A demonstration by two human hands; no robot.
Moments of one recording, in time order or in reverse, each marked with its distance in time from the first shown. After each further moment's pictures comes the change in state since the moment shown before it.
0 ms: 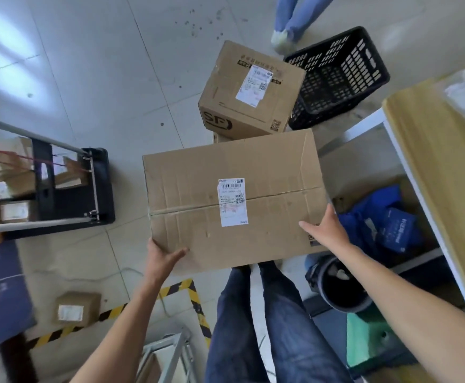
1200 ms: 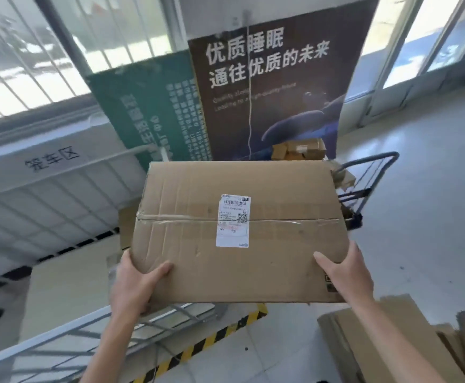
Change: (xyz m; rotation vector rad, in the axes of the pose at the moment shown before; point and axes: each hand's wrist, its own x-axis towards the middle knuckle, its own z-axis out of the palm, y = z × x) left_hand -0.593 -0.320 -0.064 -0.724 1.257 -0.577; right_hand -0.471 -0.142 0.140 -0.359 -0.311 -1.368
